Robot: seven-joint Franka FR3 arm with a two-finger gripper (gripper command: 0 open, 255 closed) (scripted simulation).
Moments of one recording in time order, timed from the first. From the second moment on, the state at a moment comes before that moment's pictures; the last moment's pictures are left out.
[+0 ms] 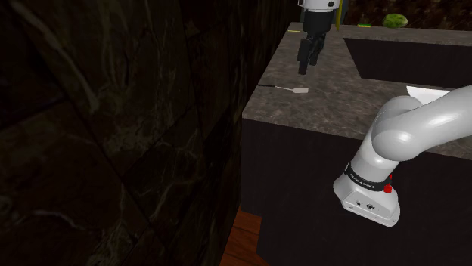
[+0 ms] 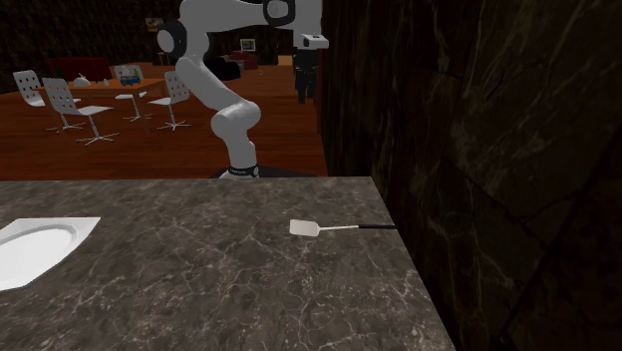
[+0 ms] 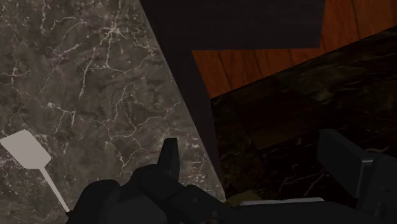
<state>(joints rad) 0.02 -0.82 0.01 -2.38 -0.01 1.54 -0.02</state>
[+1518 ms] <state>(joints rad) 0.00 -0.31 -0.42 -2.32 -0.12 2.06 -0.60</state>
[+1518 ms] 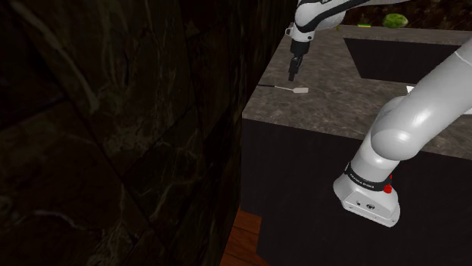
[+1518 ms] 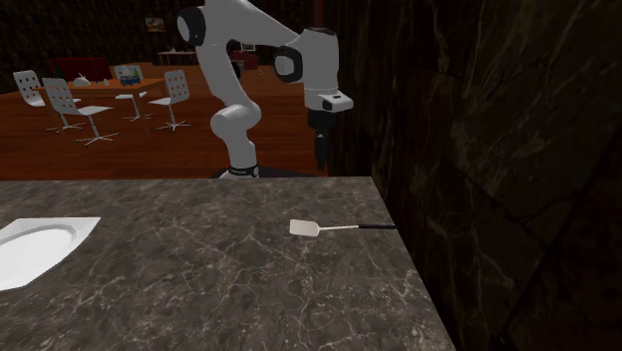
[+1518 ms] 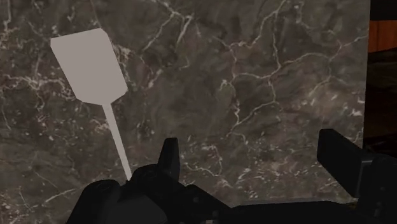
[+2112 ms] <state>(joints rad) -0.01 0.07 -0.53 -2.08 0.10 2.17 -0.92</state>
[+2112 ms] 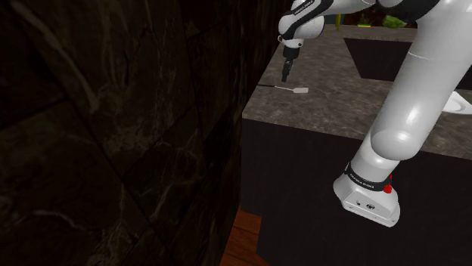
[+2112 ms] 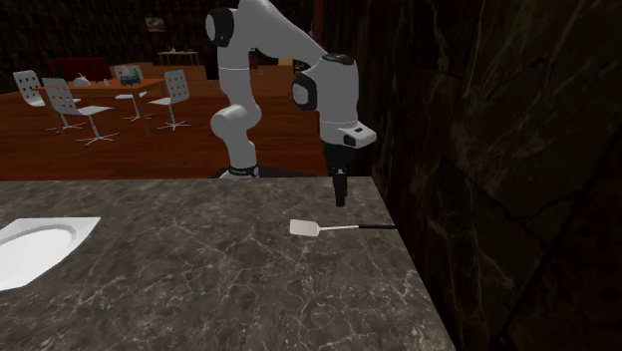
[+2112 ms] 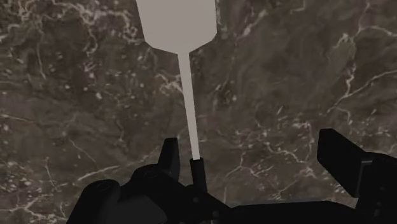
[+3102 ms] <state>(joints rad) -0.06 0.29 -0.51 -1.99 0.25 2.27 -1.08</state>
